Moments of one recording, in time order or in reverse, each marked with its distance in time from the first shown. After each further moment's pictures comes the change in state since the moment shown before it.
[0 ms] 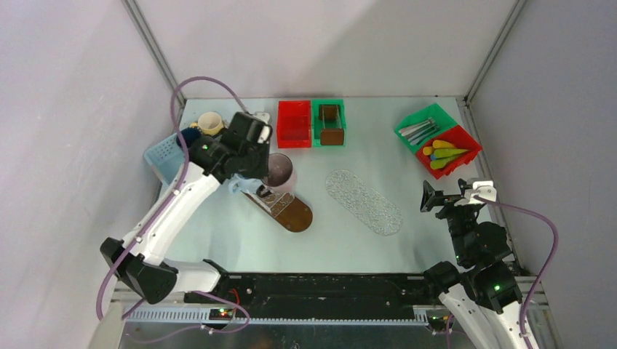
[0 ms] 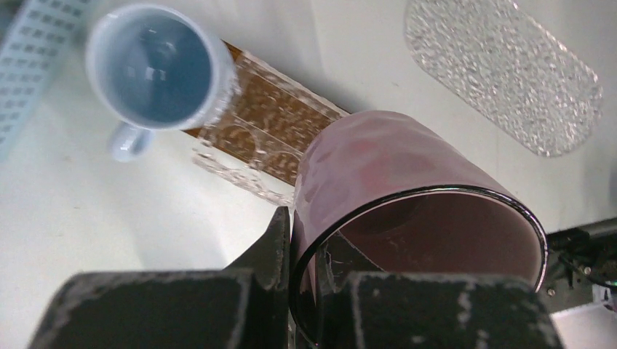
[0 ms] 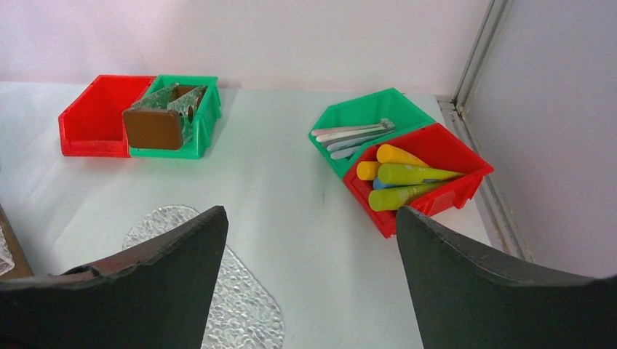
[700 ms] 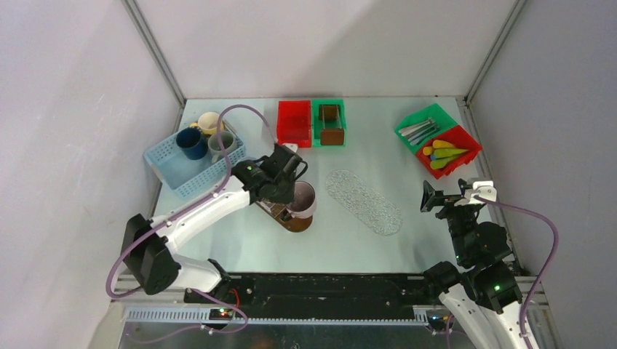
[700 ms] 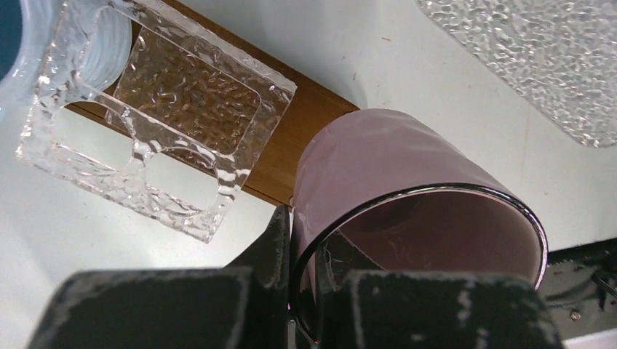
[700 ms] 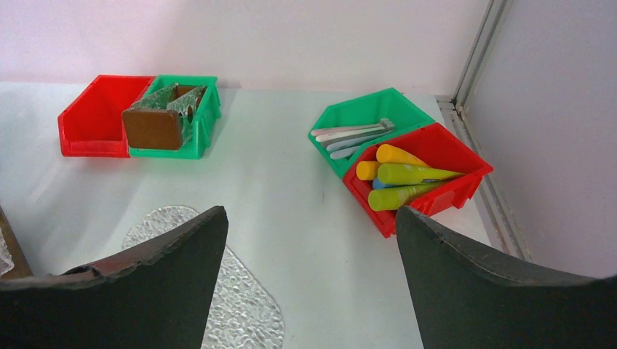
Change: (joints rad) left arm -0.246 0.055 -0.309 0.226 -0.074 -0.220; right arm 0.000 -0.001 0.000 -0.001 0.002 0.000
